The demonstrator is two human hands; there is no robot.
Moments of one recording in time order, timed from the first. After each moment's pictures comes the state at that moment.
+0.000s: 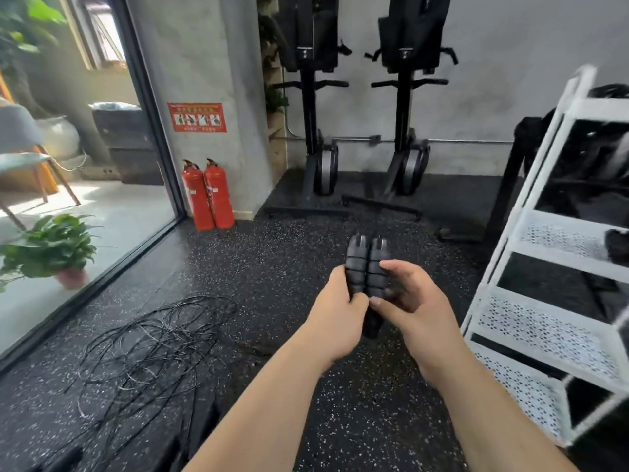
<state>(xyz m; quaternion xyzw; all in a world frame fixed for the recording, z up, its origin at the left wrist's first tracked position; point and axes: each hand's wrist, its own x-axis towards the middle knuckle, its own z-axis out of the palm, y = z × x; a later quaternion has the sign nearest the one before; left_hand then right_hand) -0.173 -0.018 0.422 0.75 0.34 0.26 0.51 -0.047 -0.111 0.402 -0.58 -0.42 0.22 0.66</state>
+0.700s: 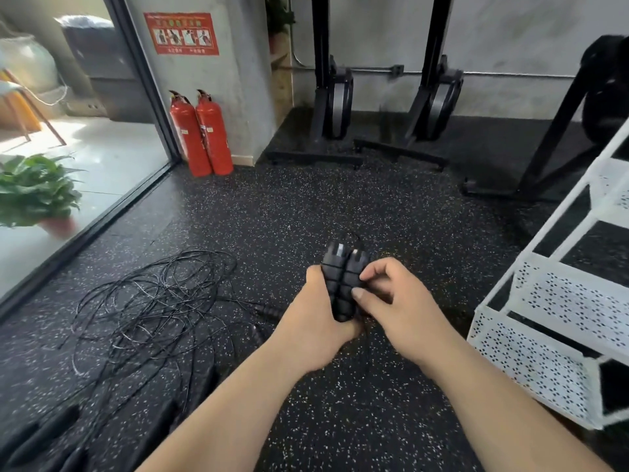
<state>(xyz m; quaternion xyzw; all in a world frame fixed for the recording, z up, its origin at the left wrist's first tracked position) -0.180 0.061 0.332 0.78 0.41 0.15 0.46 -0.033 -0.028 0.341 -0.71 -0.43 0.30 0.48</state>
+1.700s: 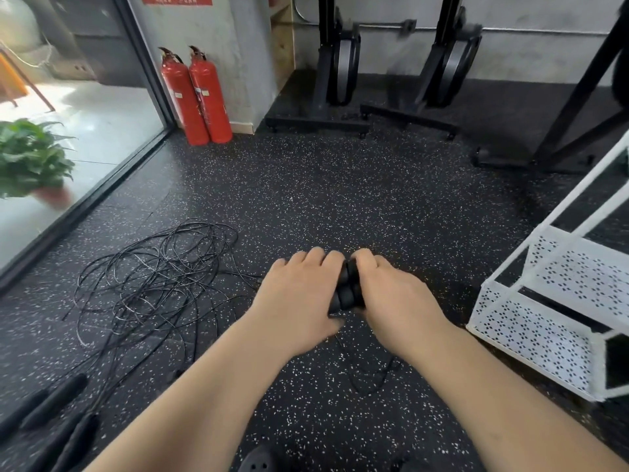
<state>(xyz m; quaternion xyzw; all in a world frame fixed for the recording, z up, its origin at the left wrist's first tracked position) -0.195 0.082 0.323 0.95 0.31 0.04 0.02 -0.050 -0.009 0.319 -0.80 -0.59 0.07 0.08</state>
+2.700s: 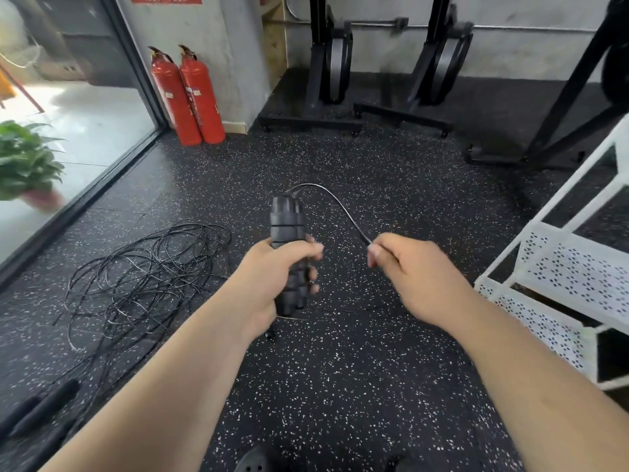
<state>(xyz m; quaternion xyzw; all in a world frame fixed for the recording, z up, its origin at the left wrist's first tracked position) -0.192 0.103 0.339 0.46 0.40 0.26 0.75 0.008 -0.015 0.335 -0.77 -0.57 0.16 0.25</state>
